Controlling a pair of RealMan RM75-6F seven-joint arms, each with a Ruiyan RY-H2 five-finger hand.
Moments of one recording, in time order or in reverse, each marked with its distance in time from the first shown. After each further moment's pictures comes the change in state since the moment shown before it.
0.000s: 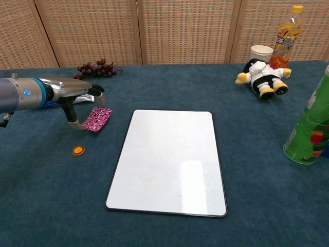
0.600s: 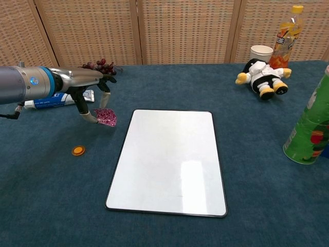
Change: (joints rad) left arm -0.034 0.044 -0.032 -0.123 -0.020 0.038 0.038; right arm 0.000 0.001 0.000 -0.001 0.001 -0.002 0.006
